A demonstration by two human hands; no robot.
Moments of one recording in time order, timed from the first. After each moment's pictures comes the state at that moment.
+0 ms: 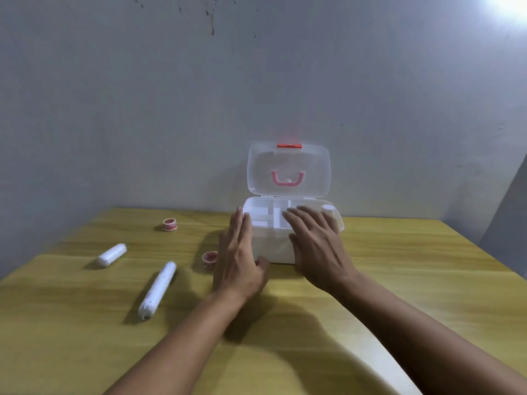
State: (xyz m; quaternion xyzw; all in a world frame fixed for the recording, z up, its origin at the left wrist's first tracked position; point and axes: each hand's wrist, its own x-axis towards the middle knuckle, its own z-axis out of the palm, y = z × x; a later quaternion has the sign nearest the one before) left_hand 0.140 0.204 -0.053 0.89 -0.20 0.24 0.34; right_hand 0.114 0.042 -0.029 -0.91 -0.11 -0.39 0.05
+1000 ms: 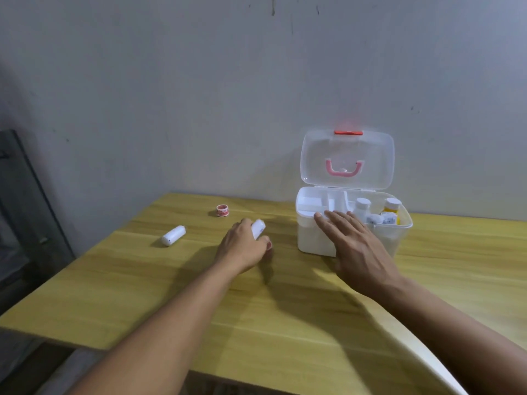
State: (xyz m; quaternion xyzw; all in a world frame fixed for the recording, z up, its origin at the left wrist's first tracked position) left_hand 0.181 0.289 -0.045 0.94 -0.02 0.07 0.34; right_hand 0.128 0.066 -0.049 -0.94 -0.16 -0.30 0.03
